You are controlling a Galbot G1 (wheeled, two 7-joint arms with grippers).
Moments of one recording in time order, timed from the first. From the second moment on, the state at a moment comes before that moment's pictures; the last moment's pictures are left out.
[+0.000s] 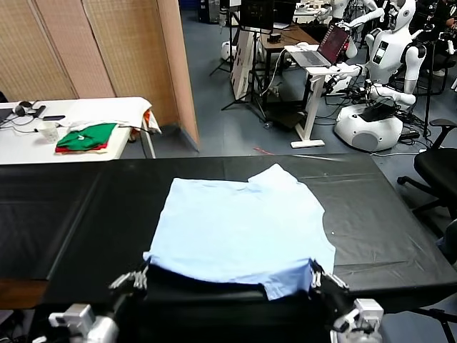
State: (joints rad) left arm 1.67 -1.25 -0.61 -2.22 -0.50 0.29 -0.05; right arm -1.47 1.32 0.47 2.11 0.35 -0.42 0.18
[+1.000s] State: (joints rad) left arm 1.44 -1.21 -0.50 -1.99 -0.43 0.32 -0.05; right arm -1.41 1.27 0.48 2.08 0.37 -0.52 0.14
